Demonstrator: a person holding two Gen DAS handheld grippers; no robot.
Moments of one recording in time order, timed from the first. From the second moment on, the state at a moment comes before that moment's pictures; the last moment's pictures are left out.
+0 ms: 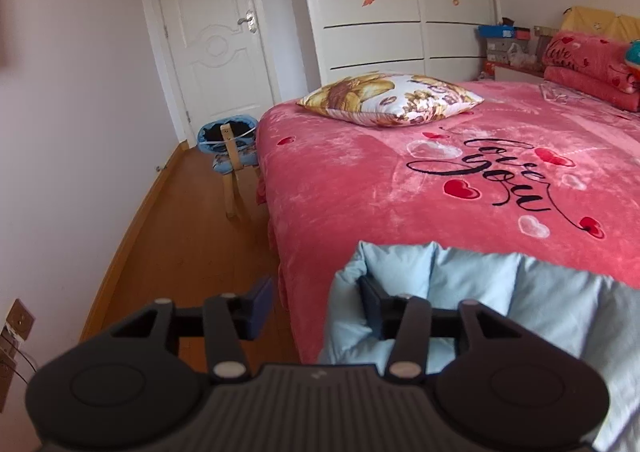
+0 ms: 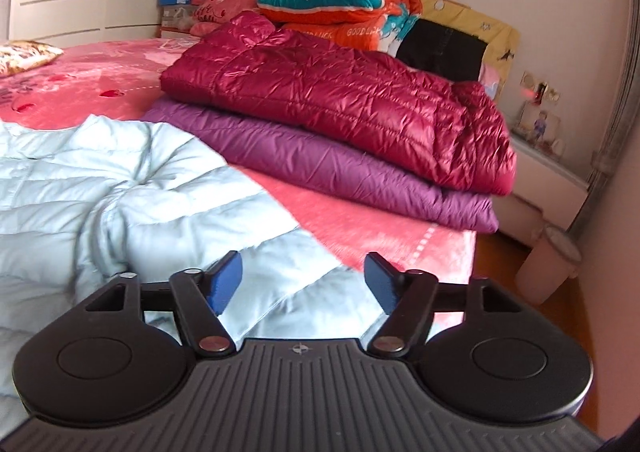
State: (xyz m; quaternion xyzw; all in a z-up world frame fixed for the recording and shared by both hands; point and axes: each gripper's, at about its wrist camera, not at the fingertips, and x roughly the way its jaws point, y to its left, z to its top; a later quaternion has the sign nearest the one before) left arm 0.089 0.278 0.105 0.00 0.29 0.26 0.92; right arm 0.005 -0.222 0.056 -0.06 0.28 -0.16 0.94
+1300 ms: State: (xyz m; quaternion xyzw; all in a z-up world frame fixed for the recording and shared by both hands) left arm -0.135 0.150 0.067 -0.03 0.40 -0.09 0.91; right arm -0.150 -0.230 0.025 0.15 0.34 -0.09 0.92
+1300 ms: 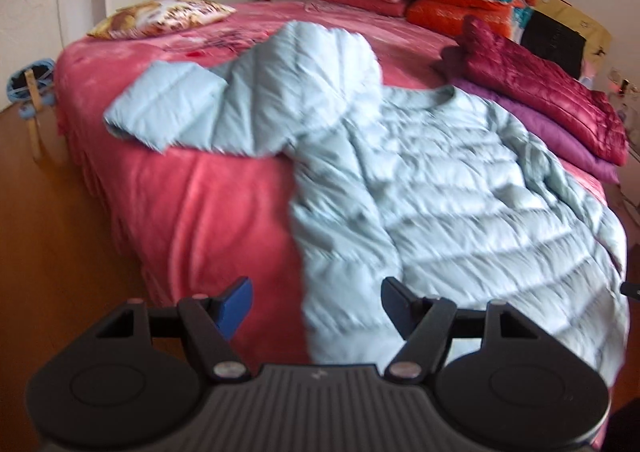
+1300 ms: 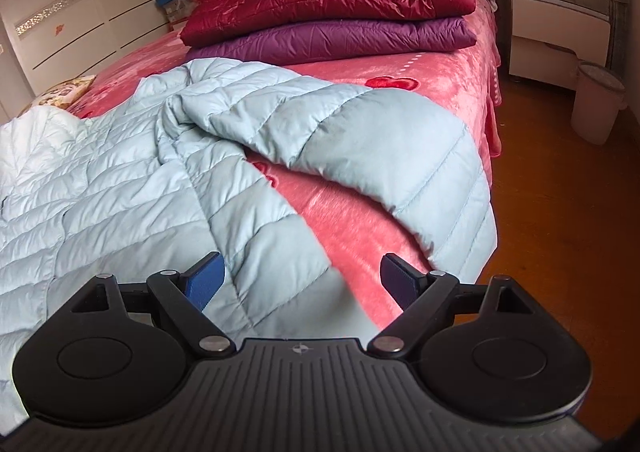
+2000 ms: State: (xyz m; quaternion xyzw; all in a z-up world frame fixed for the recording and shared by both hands) left arm -0.189 0.125 0.078 -0.04 0.39 -0.15 0.91; right arm -0.205 -0.146 0.028 -0.07 0.40 0.01 0.91
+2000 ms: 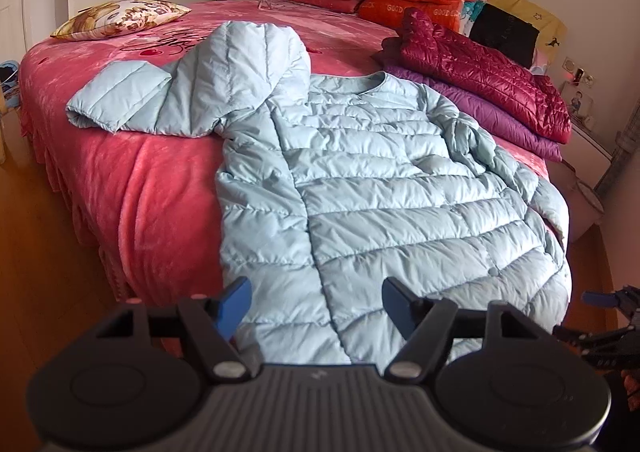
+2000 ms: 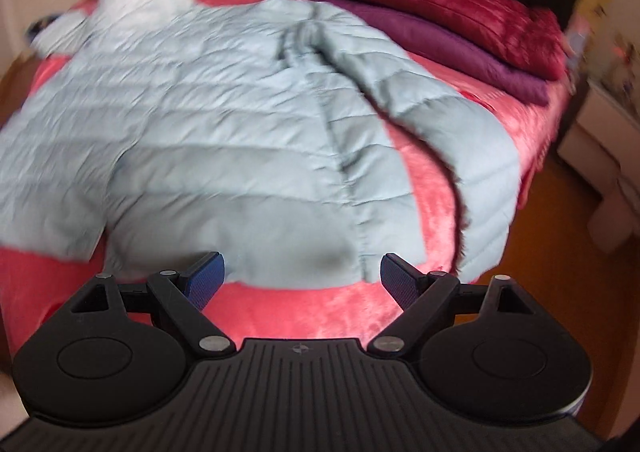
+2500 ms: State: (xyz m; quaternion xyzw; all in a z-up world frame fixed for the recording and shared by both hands) left arm -0.193 0.124 0.061 -0.05 0.43 -0.15 0.89; right arm -0.196 -0.168 0.036 0.00 0.33 -0.05 0.94
